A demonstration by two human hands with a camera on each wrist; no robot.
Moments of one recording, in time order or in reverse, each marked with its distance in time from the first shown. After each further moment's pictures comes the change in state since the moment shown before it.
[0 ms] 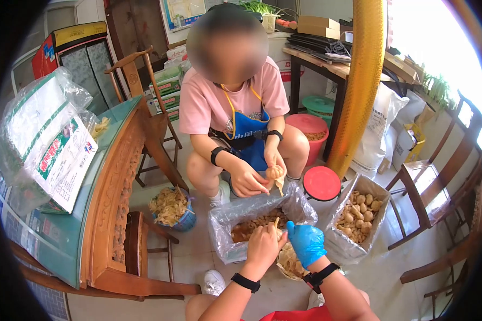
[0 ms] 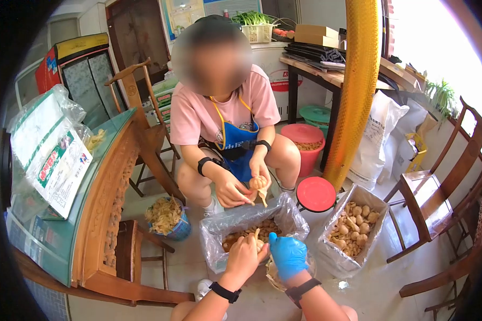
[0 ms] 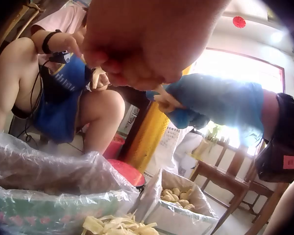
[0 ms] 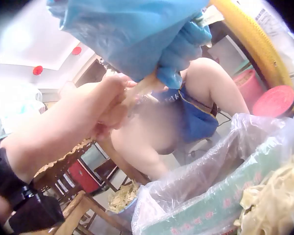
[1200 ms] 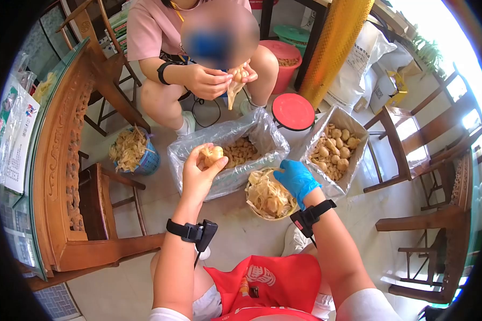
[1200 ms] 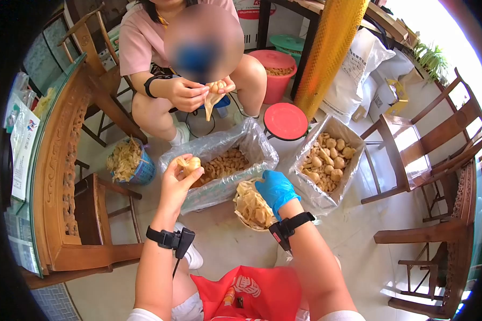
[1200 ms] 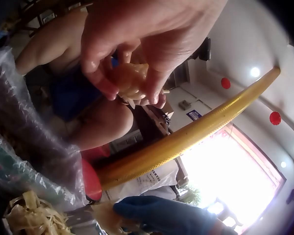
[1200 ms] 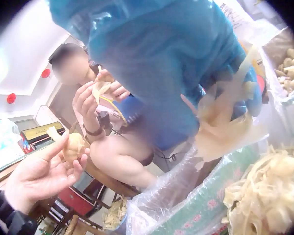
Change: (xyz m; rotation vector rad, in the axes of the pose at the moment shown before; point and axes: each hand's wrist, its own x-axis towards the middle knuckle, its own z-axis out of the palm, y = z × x) left_hand 0.004 -0.044 -0.022 -1.158 0.038 -0.572; right_hand -0.006 0.069 0.028 0.486 -0.379 0.167
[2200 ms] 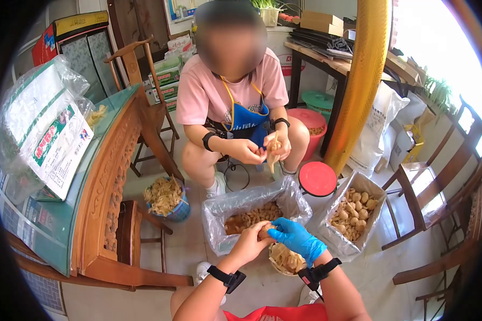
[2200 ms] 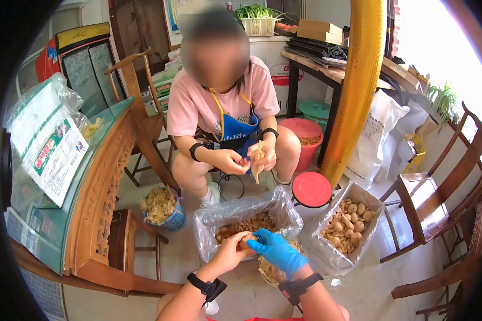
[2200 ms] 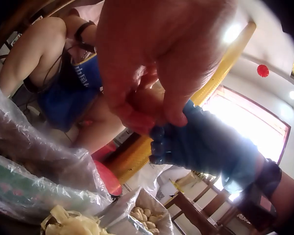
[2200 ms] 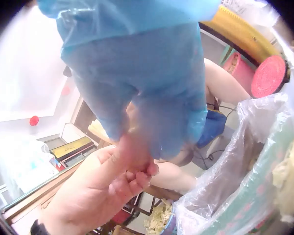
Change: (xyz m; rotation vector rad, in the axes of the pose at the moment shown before) left_hand -0.020 -0.018 0.018 0.436 -0.362 0.161; right_hand -0.003 -0.053 0.008 0.717 -0.238 -0.291
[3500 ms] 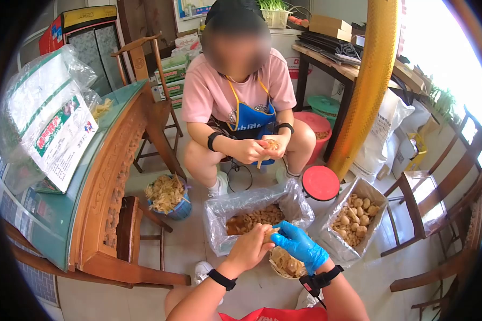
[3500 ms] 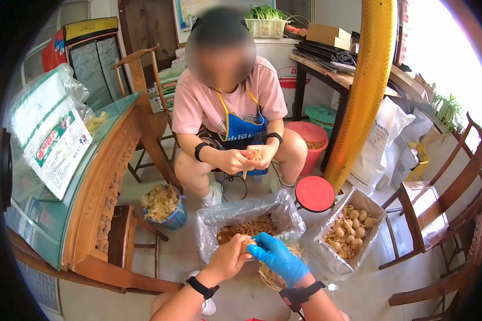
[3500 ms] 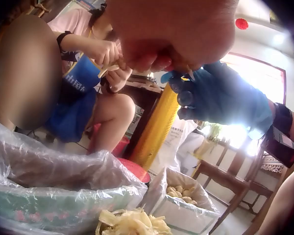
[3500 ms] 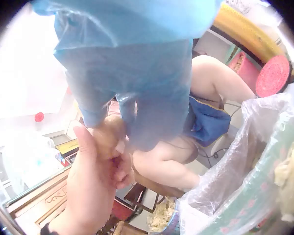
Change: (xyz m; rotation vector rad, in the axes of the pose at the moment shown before) left_hand -0.015 0.013 -0.012 0.371 0.073 0.366; right_hand -0.014 -0.023 0.002 0.144 -0.099 -0.077
